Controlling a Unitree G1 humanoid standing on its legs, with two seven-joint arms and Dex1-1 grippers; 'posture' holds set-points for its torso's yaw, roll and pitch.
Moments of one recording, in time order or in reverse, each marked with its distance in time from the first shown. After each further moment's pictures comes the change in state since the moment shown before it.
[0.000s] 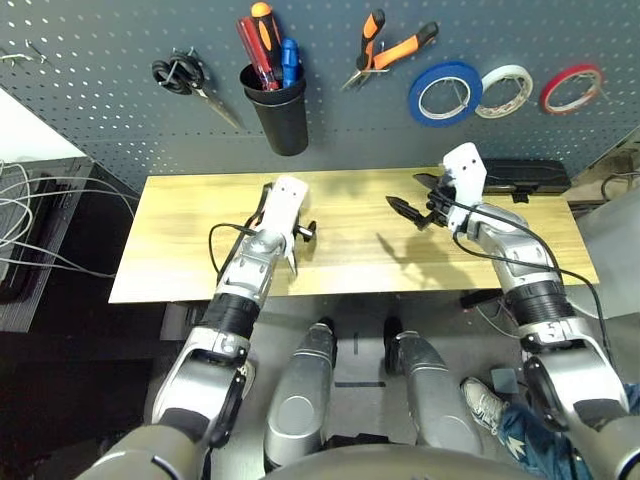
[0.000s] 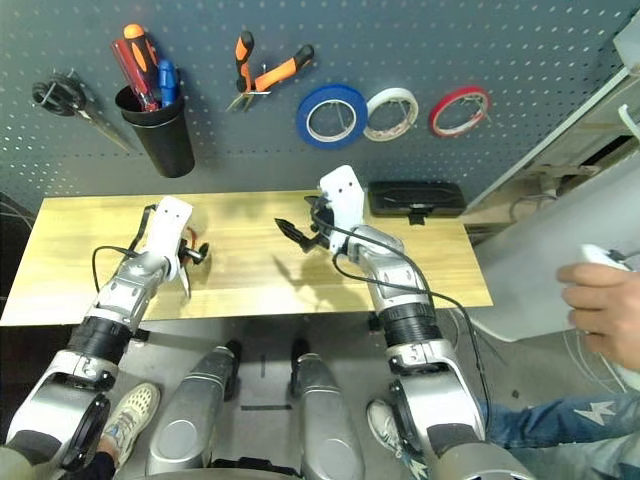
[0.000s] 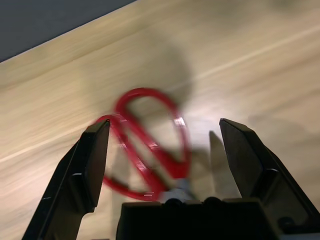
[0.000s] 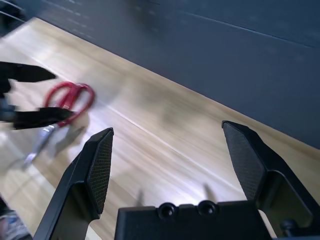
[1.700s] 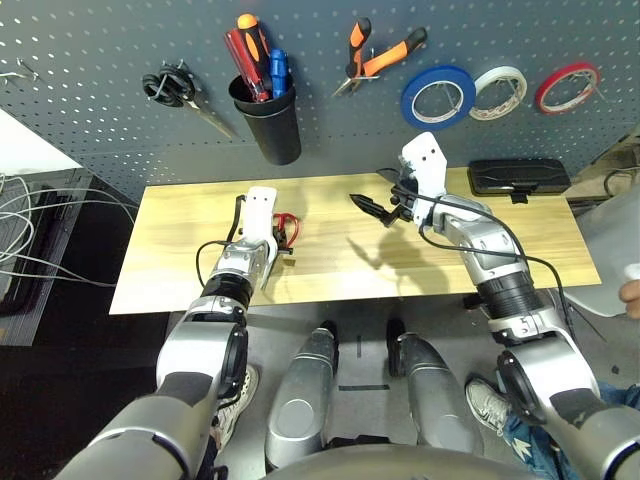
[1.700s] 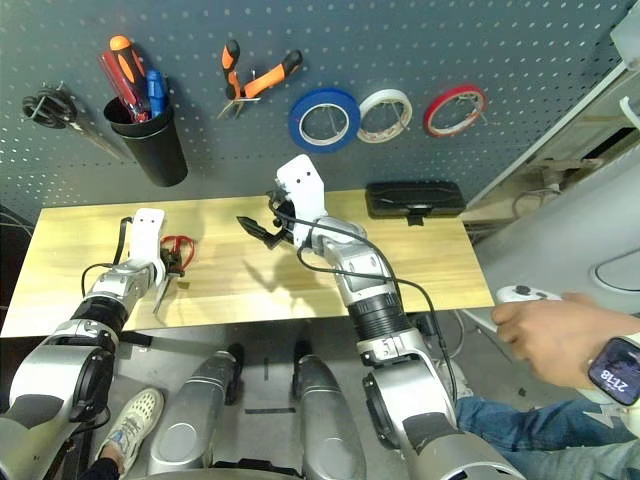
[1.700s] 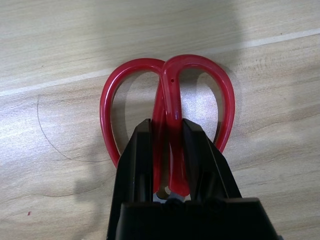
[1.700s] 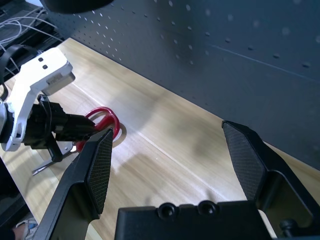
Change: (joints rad) left arm -0.099 -0.020 0.149 0.365 -0.060 0.023 -0.068; right arm -0.032 0.062 0.036 -0.095 -0.018 0.103 -0.001
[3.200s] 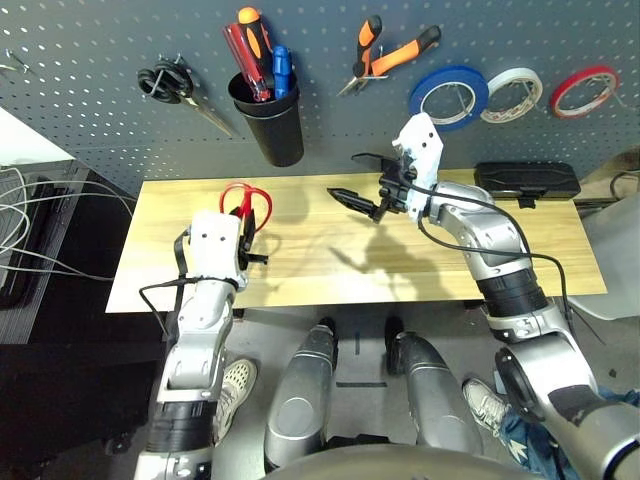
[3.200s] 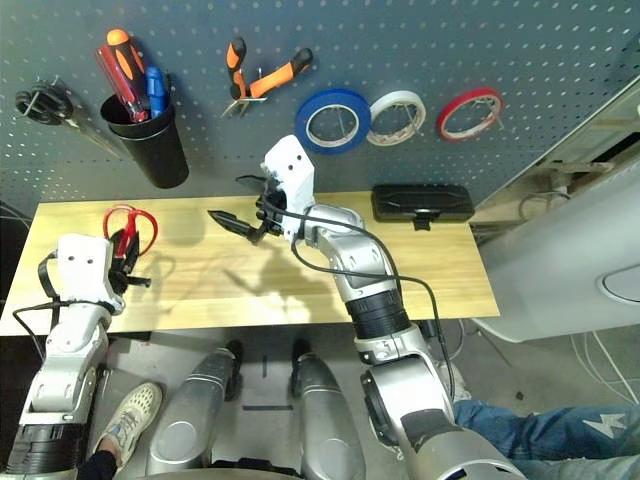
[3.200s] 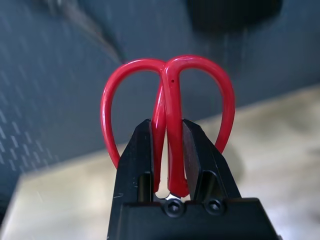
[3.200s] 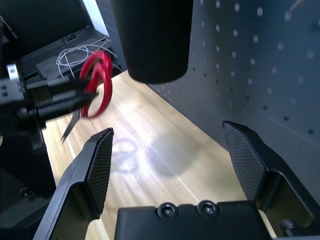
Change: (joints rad) left arm 0.632 0.038 0.020 -1.163 0.059 -0.398 0.113; right arm -0.023 0.006 0.013 -0.151 0.075 0.008 0.133
